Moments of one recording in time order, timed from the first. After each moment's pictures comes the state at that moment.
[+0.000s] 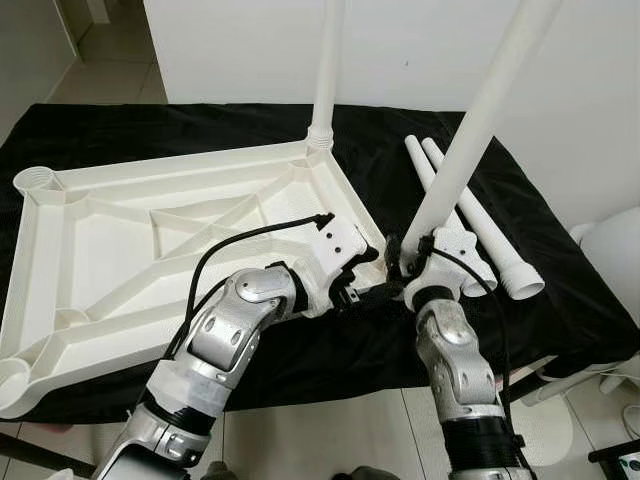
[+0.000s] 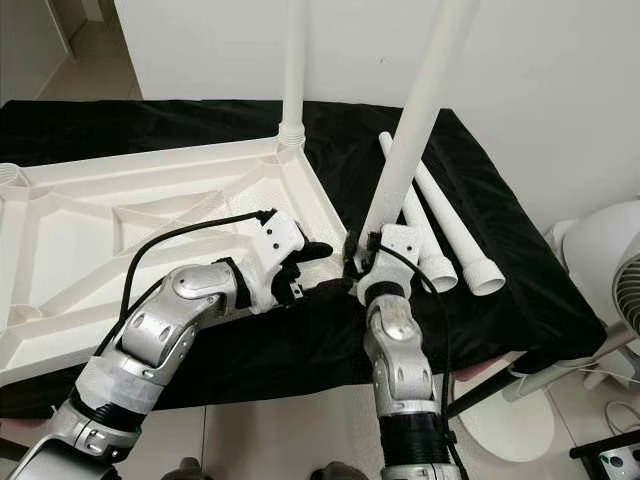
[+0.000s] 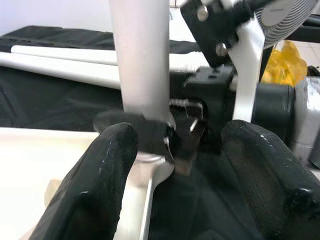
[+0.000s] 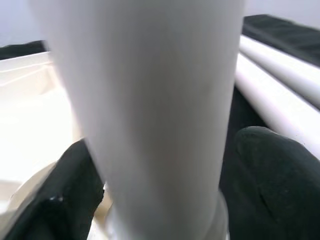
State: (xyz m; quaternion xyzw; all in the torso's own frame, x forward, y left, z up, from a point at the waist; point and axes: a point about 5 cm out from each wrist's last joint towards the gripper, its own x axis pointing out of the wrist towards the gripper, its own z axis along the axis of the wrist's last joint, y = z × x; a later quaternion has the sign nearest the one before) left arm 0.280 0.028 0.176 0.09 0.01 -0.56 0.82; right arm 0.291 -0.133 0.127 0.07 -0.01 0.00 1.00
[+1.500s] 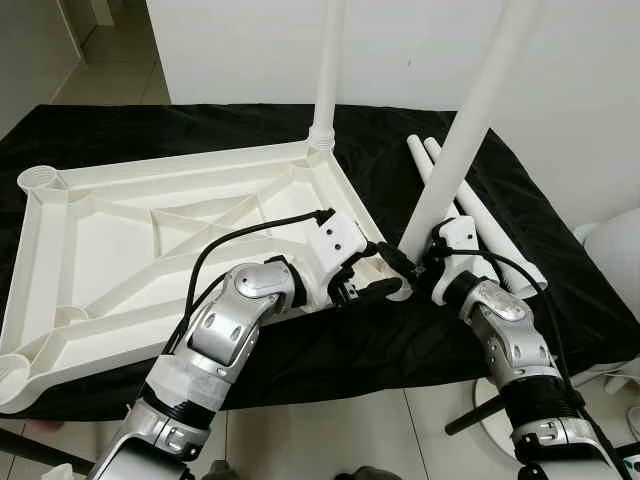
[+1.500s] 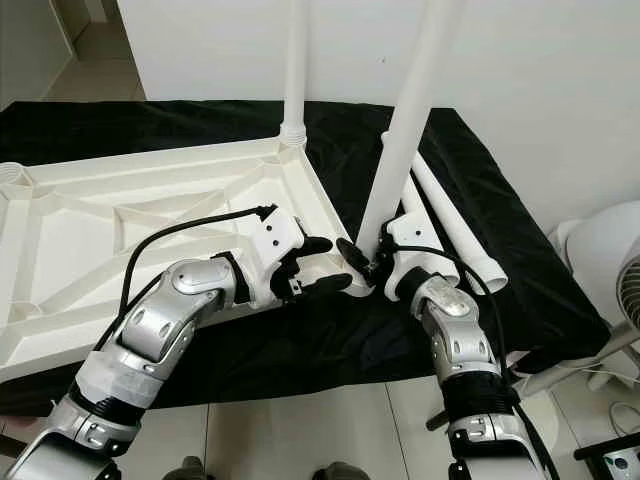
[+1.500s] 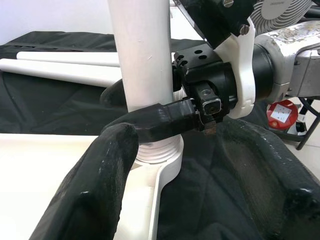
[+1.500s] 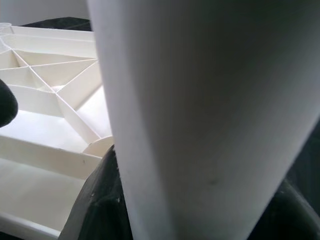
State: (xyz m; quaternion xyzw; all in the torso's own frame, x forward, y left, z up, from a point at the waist) left arm 0.284 0.030 0.177 0.11 0.00 -0.56 0.82; right arm 0.316 -0.170 0.130 -0.04 -0.01 0.29 0.96
